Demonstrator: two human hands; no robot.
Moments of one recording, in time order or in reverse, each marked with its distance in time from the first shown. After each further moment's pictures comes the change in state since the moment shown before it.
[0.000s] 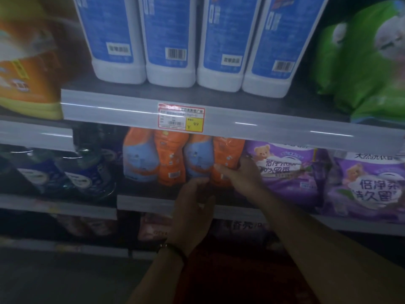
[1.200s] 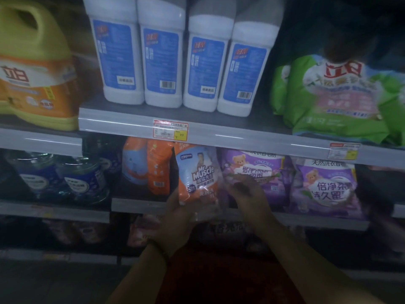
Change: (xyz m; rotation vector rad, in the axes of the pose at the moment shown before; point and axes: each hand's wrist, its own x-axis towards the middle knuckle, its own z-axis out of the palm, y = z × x) left_hand -0.038 0.072 -0.031 -0.913 -0.285 -0.225; right_hand -0.105 -0.013 -0.063 0.285 0.079 -0.009
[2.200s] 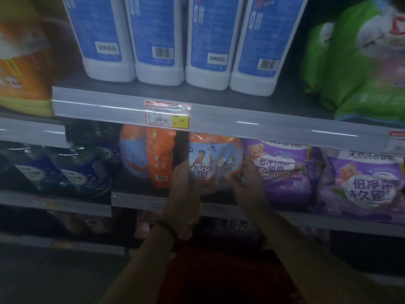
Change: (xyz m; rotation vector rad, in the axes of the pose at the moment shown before) left_hand 0.060 -0.004 -0.009 0.604 0.078 0.375; right_hand 0.065 0.064 0.040 0.111 -0.041 -0.042
